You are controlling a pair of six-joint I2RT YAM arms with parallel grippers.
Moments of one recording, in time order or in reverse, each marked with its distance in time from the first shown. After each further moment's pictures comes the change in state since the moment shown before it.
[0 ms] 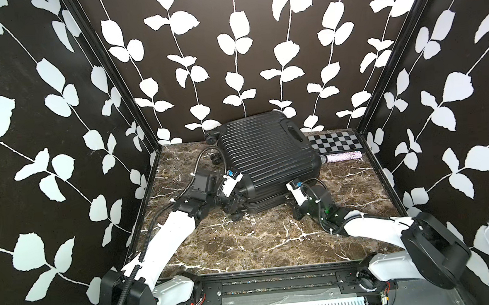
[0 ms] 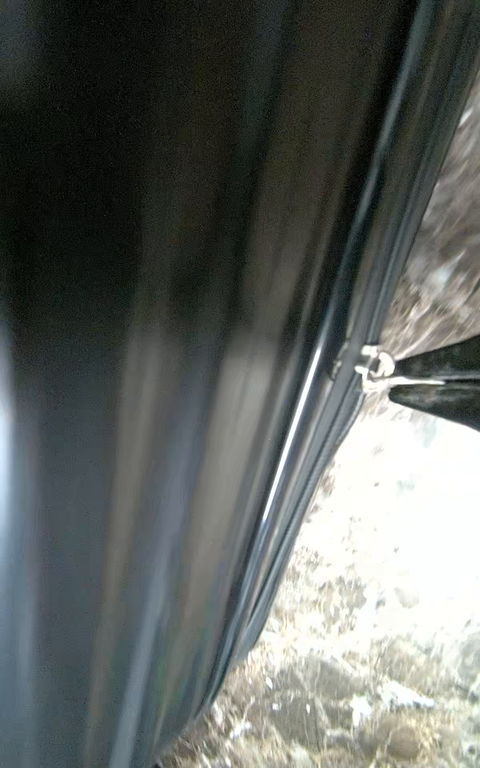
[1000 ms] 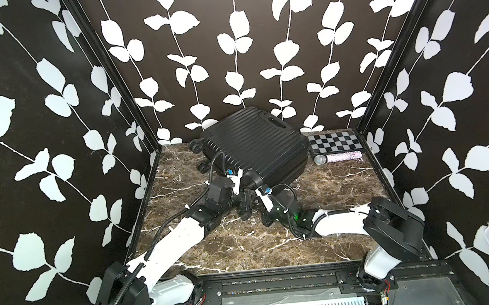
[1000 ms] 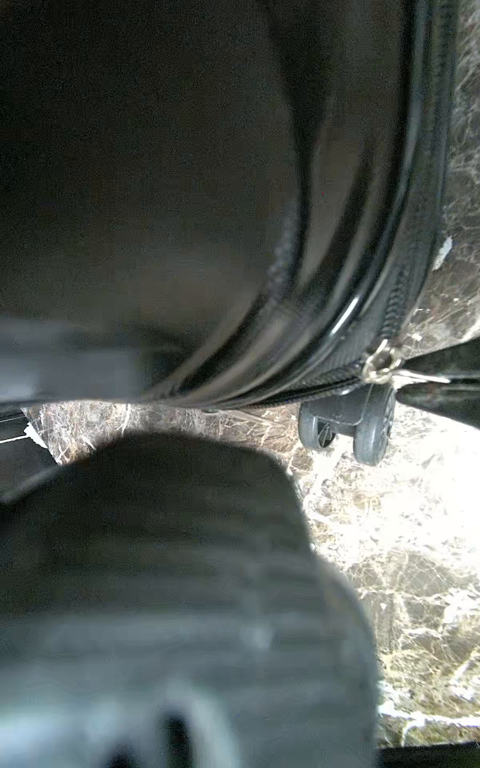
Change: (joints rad) left arm -0.187 0.009 -0.097 0.284 -0.231 -0.575; right arm 0.297 0.292 0.235 0.124 0.177 0.154
